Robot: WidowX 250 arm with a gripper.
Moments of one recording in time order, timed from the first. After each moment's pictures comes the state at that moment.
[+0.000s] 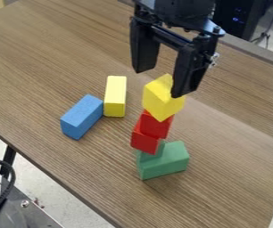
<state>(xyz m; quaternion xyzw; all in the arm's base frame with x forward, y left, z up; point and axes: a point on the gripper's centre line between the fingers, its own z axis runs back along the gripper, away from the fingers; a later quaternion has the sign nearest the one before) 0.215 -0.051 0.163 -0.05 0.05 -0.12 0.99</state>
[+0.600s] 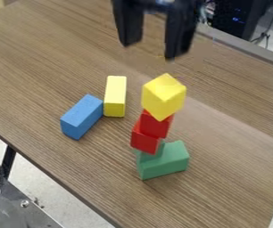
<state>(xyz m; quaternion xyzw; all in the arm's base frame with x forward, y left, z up) 0.229 -0.018 0.192 -0.09 0.03 -0.02 0.99</state>
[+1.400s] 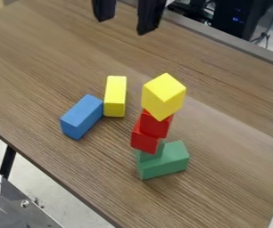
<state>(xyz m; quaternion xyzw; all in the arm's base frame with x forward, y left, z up) 0.243 0.018 0.181 -0.04 0.09 0.01 1.00</state>
